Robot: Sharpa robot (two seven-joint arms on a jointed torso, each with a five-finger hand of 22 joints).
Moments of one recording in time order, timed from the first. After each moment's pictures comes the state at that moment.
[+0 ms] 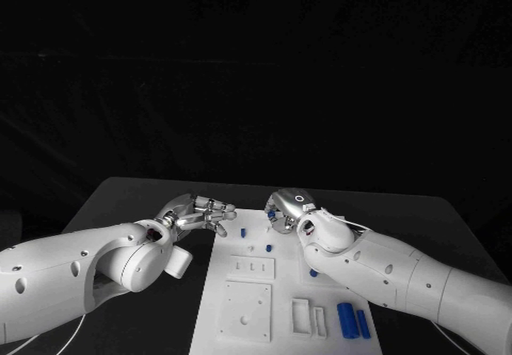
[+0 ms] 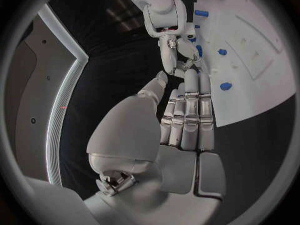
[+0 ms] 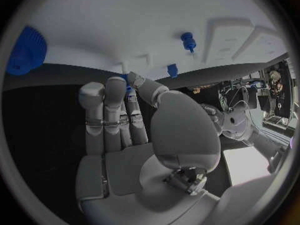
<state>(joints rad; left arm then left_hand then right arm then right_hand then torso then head) 1.43 -0.87 -0.21 1.57 -0.15 -0.32 0.22 1.38 -0.06 0.16 -0.04 0.05 1.03 0.14 0.07 0.07 1.19 0.09 0.06 0.06 1.27 0.01 0.59 0.22 0.07 1.01 -0.01 0.66 0.41 1.15 -0.41 0.12 1.08 -1.90 -0.46 -0.24 1.31 -0.13 0.66 -0.20 0.07 1.25 0.09 0.06 0.07 1.28 0.07 0.06 0.06 1.44 -0.04 0.92 0.49 0.10 1.45 -0.07 0.74 1.31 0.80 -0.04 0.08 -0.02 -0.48</state>
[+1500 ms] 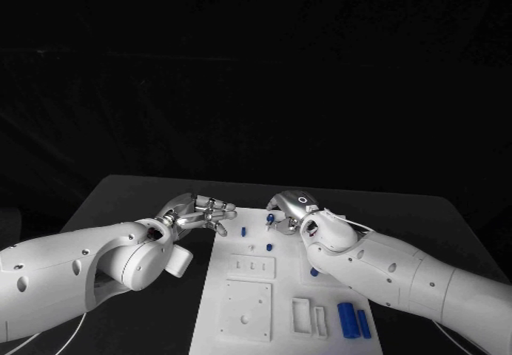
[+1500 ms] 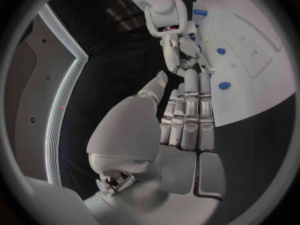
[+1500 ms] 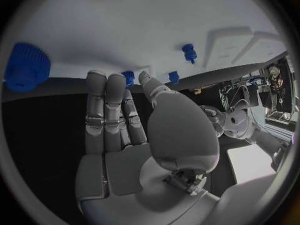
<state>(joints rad) 1.43 -0.87 -0.21 1.56 -0.15 -0.32 0.22 1.38 -0.06 0.16 -0.04 0.05 1.03 0.14 0.07 0.07 1.19 0.09 0.06 0.06 1.27 0.01 0.60 0.21 0.07 1.01 0.00 0.66 0.40 1.15 -0.42 0.11 1.07 -1.85 -0.44 -0.23 1.36 -0.22 0.28 0.03 0.07 1.05 0.09 0.06 0.06 0.96 0.12 0.06 0.06 1.44 0.00 0.87 0.44 0.16 1.47 -0.02 0.37 1.24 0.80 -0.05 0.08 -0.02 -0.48</state>
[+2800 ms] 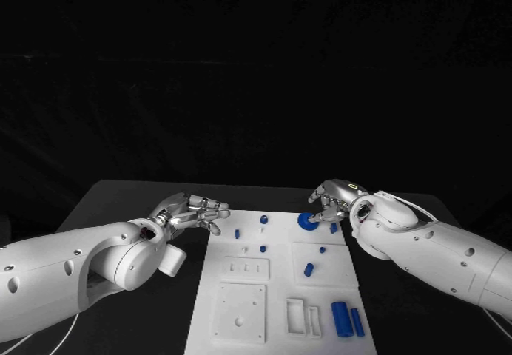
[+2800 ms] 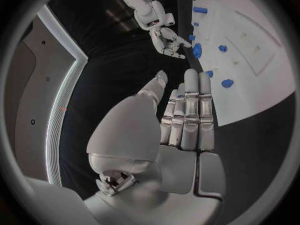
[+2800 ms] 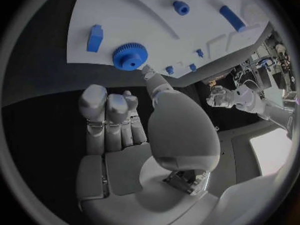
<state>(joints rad) 1.43 -0.88 -0.21 1.55 -0.15 -0.31 0.22 1.38 -0.06 0.15 -0.04 0.05 1.02 0.14 0.07 0.07 1.19 0.09 0.06 0.06 1.27 0.01 0.60 0.21 0.07 1.01 0.00 0.66 0.40 1.15 -0.68 0.24 1.20 -1.68 -0.23 -0.21 1.34 -0.19 0.15 -0.06 0.19 1.00 0.12 0.07 0.07 1.24 0.01 1.05 1.12 1.44 -0.06 1.06 1.08 0.08 1.47 -0.09 0.92 1.31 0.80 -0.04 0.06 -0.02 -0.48</state>
